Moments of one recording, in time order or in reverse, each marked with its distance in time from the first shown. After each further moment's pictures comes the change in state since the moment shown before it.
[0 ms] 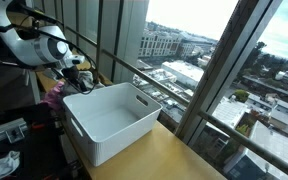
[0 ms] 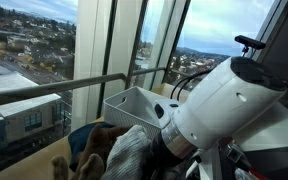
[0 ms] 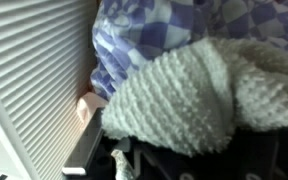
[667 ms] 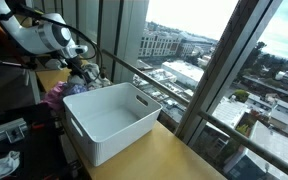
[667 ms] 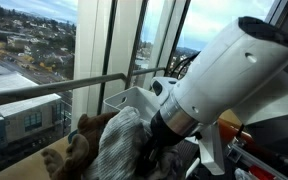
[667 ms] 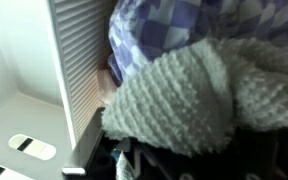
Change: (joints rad) arm -0.054 -0.111 0.034 0.046 -0.141 -0.148 0.030
